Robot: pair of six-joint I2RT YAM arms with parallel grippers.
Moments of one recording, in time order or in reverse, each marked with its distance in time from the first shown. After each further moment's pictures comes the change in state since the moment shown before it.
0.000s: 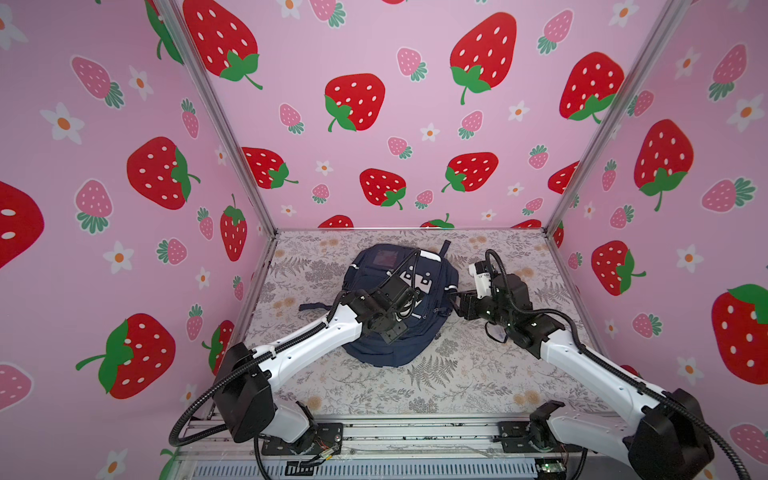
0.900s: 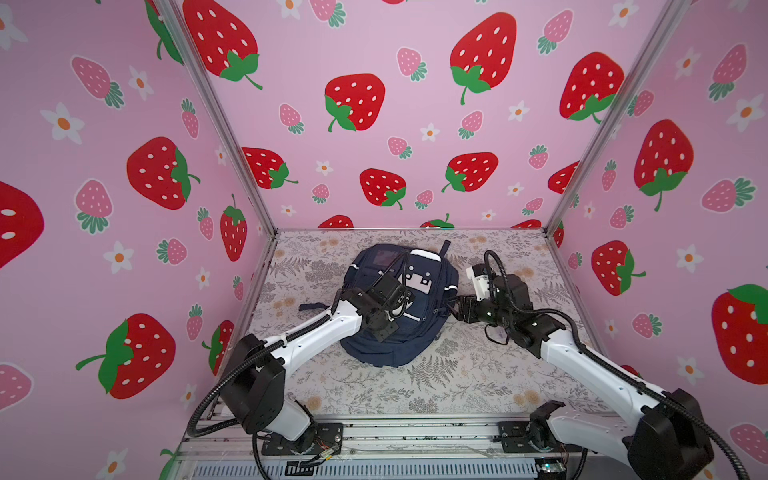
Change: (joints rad) left arm 0.090 0.055 -0.069 0.042 0.055 0.060; right arm -0.011 0.000 0.021 -0.039 -0.146 0.067
